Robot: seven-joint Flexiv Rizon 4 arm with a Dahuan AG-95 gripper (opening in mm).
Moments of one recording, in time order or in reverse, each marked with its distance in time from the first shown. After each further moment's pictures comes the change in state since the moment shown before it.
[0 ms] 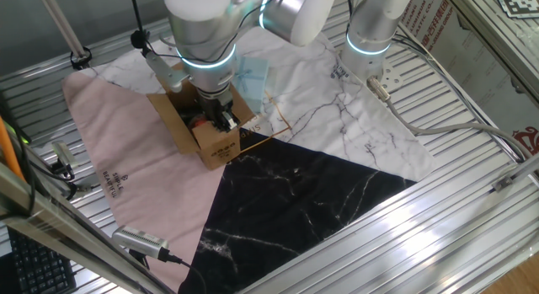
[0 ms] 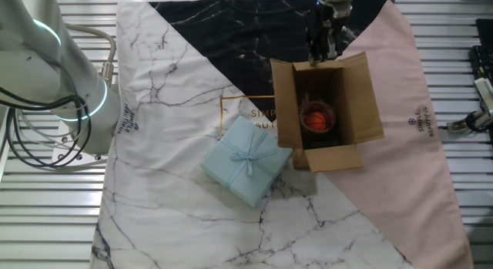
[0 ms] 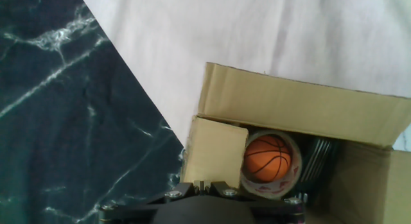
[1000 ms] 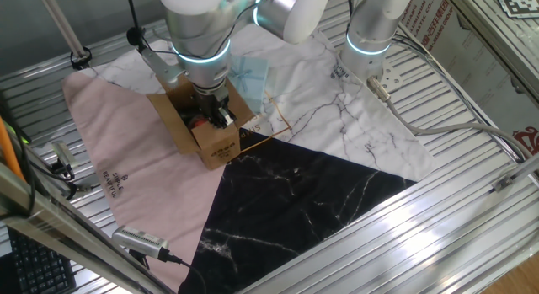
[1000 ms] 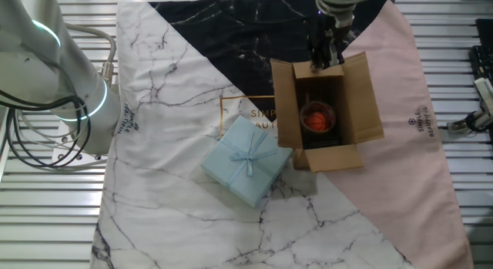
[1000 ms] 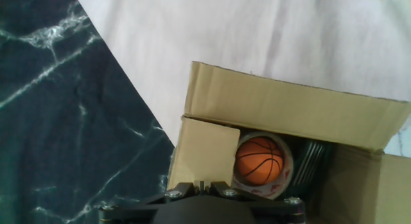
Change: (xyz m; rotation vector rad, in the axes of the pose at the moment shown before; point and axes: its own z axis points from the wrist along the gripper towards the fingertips) arm 0.001 -0.013 0.004 -0.016 -0.005 -0.013
